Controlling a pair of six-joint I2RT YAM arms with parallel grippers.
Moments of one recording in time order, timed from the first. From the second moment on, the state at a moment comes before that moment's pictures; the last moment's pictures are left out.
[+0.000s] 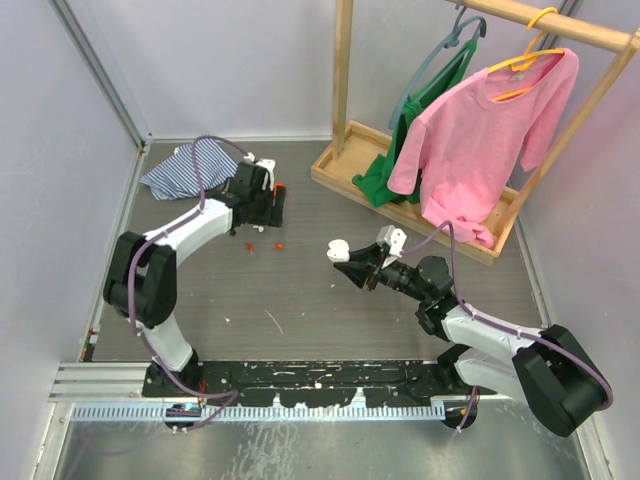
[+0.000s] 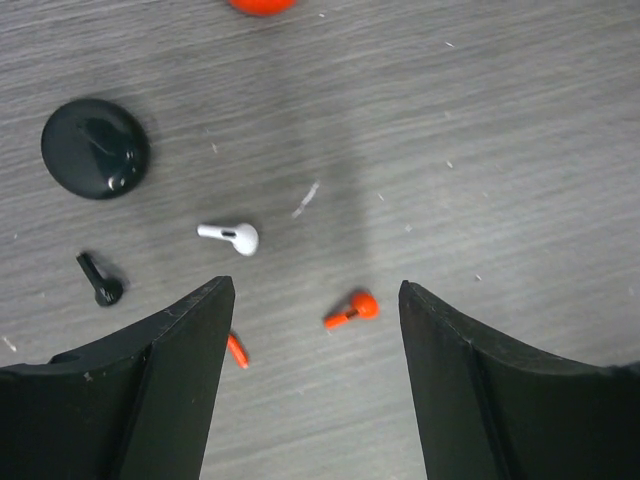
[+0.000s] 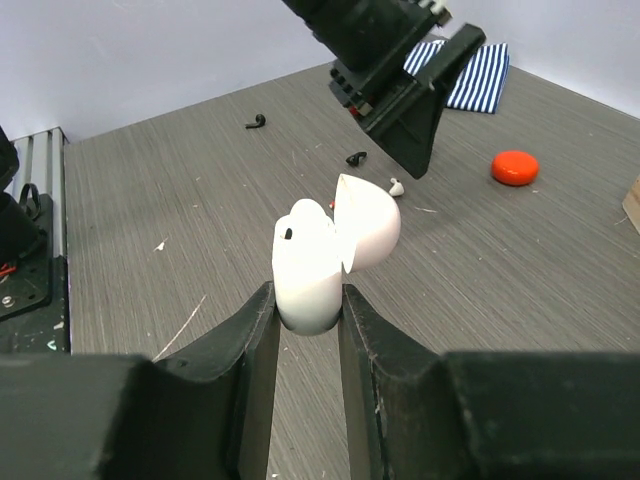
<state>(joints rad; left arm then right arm) -0.43 1.69 1.21 -0.35 -0.06 -0.21 0.58 1.06 0.24 0.94 -0.52 0.14</state>
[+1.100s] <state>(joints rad) -0.36 2.01 1.44 -0.58 0.01 -0.17 0.58 1.06 0.24 0.95 -0.52 0.14</state>
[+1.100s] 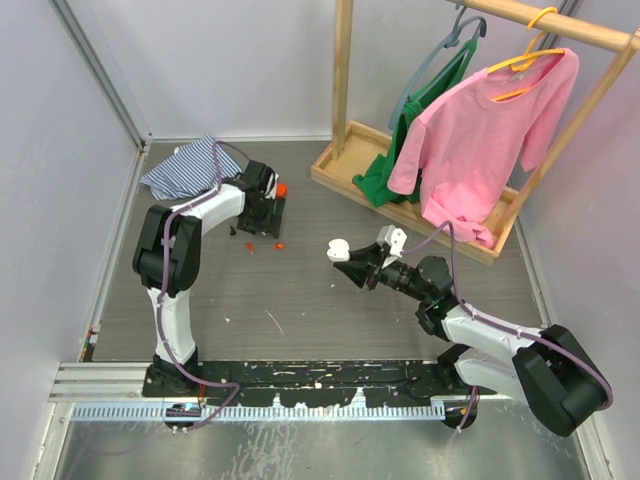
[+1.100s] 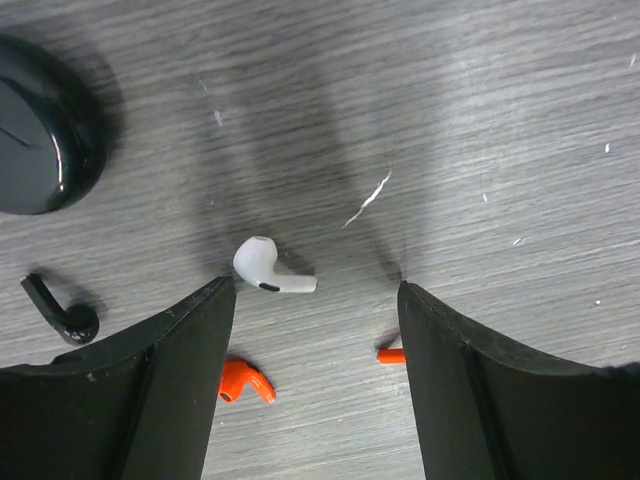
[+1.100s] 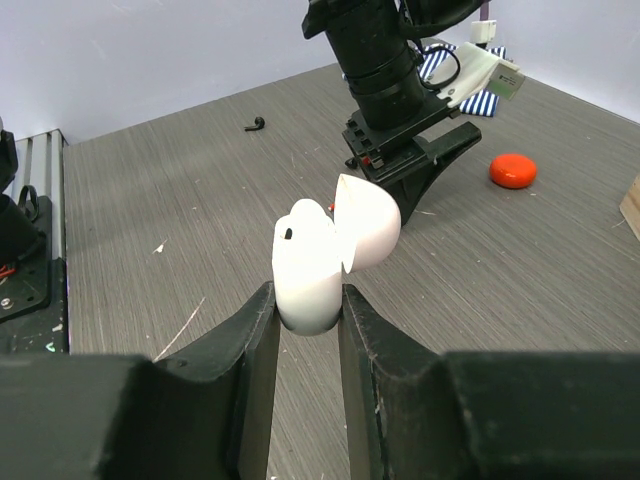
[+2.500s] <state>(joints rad) -0.36 2.10 1.57 -0.66 -0.12 -0.38 0.58 1.07 0.24 0.95 -0.52 0.14</state>
